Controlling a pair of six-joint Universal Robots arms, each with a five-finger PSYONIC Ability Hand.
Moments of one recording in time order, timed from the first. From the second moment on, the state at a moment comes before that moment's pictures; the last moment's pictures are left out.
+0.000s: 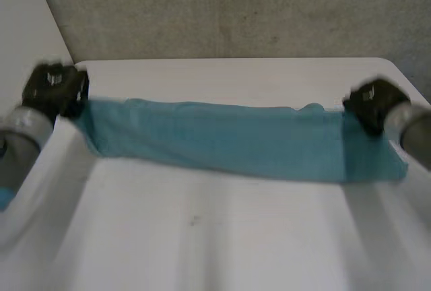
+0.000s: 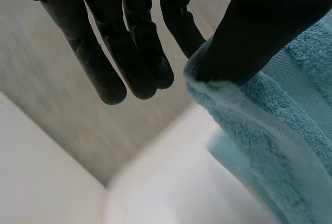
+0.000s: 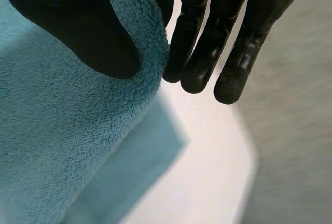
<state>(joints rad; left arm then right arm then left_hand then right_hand) 4.65 -1.89 -1.62 3.57 -1.30 3.56 1.74 -1.12 1.29 0.15 1.43 2.24 1.15 1.20 1.20 1.20 0.96 0.97 1.18 1.19 1.19 0.99</state>
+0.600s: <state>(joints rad) 4.64 -1.88 -1.44 3.72 -1.45 3.37 1.85 -1.34 1.41 -0.27 1.52 2.54 1.15 1.20 1.20 1.20 0.96 0.97 1.18 1.19 1.19 0.99</state>
